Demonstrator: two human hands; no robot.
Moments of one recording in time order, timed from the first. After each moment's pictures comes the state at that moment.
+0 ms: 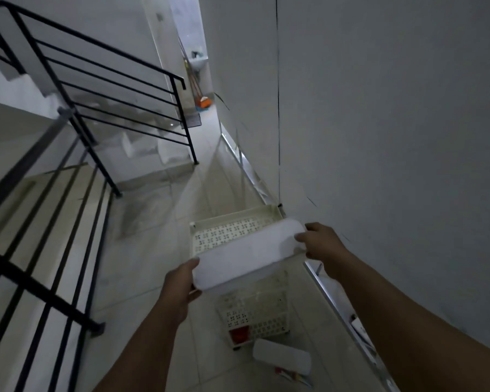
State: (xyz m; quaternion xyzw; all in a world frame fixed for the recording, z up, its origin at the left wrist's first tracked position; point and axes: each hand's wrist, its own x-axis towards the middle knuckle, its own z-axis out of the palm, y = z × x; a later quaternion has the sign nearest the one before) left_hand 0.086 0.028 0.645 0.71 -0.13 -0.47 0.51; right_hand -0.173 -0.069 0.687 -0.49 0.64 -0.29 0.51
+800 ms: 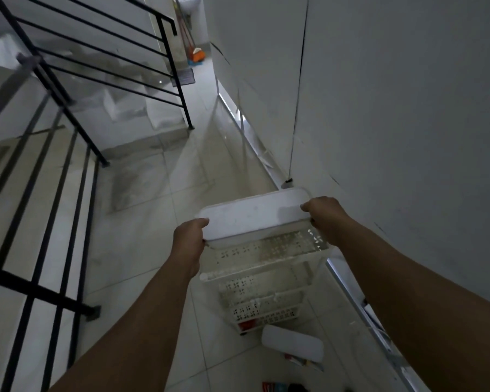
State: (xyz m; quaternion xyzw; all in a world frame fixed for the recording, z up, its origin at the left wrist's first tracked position) left_hand 0.169 -0.132 0.589 0.70 -0.14 -0.47 0.52; right_hand -0.074 -0.226 0.611 -0.40 0.71 -0.24 0.52
